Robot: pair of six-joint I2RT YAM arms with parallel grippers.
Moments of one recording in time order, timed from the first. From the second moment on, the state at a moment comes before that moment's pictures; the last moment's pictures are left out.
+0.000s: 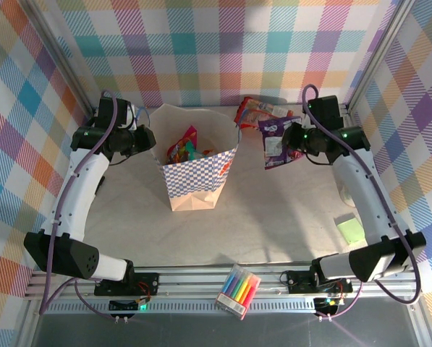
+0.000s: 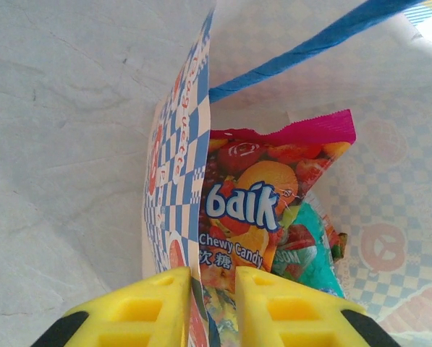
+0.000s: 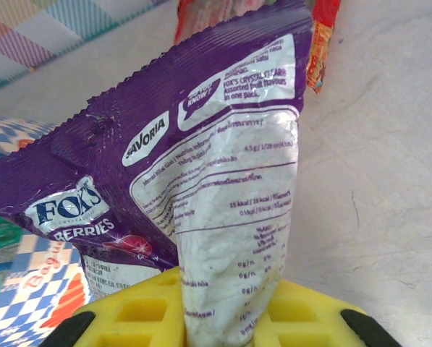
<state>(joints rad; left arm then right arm) -0.15 1.40 1.57 -1.02 0.16 -0.45 0.26 1.36 1.55 -1.00 -0.10 0.52</state>
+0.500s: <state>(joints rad) -0.15 1.40 1.57 -1.01 0.17 -0.45 0.35 1.33 1.73 -0.98 -0.11 0.55</state>
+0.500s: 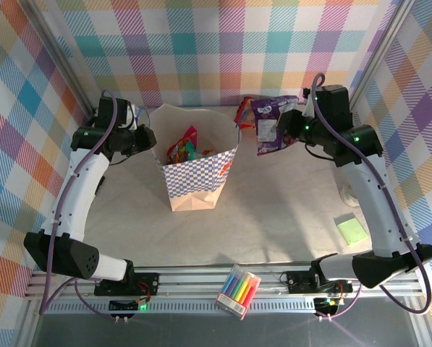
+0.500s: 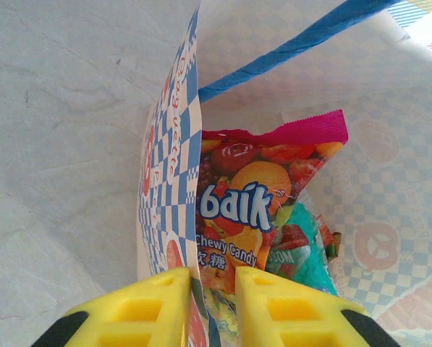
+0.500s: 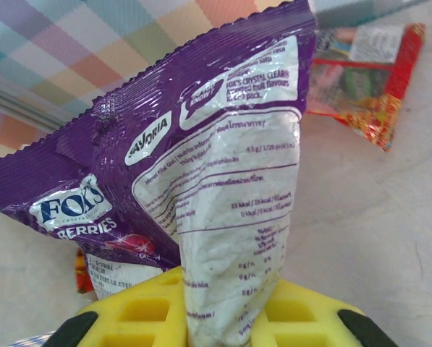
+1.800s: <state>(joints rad) -0.15 1.40 1.57 -0.99 0.19 -0.45 0.70 1.87 2.35 -0.95 -0.11 0.51</state>
